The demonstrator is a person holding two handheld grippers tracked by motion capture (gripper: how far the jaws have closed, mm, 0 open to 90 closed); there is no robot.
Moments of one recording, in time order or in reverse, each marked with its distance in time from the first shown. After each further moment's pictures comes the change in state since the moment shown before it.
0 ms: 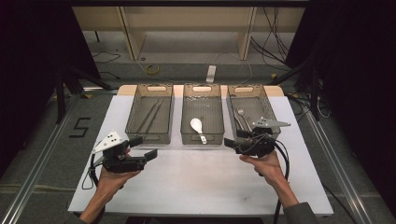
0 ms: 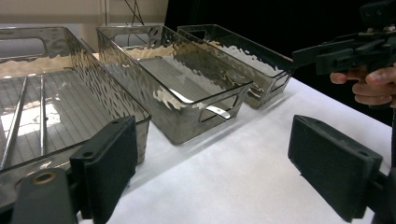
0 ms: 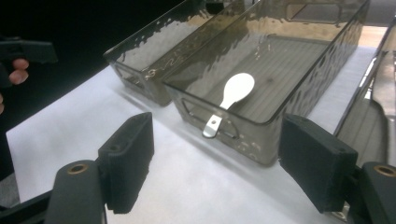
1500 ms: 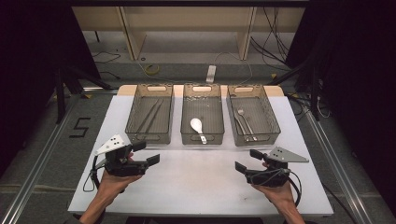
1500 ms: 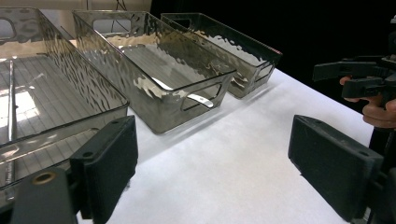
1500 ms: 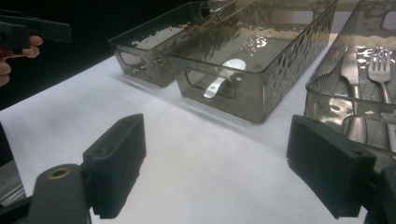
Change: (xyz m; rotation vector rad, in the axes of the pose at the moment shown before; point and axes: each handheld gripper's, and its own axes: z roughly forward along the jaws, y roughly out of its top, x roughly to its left) left arm -0.006 -0.007 0.001 0.036 -0.059 -0.017; right arm 0.022 -0.066 -0.046 -0.109 -0.071 -0.056
